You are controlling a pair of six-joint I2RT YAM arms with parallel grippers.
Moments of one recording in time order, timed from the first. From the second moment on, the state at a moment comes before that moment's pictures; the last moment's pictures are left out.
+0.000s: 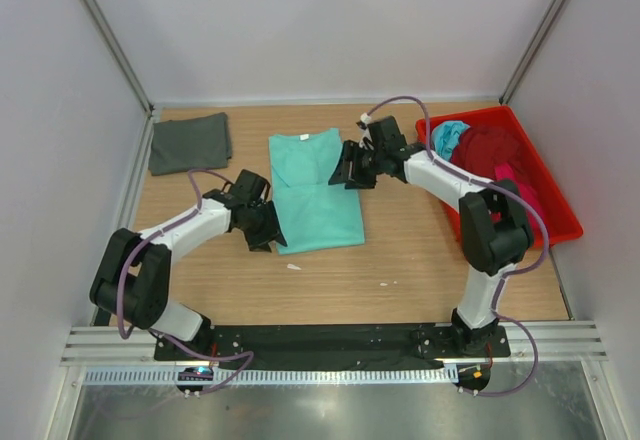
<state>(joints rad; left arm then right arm) -0.44 1.49 0.87 -0.57 0.18 -0.76 0.44 1.86 1.37 -0.33 -0.41 0.56</state>
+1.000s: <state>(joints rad) -0.44 1.51 0.76 -0.46 0.13 -0.86 0.49 1.49 0.64 -0.10 -0.15 1.06</state>
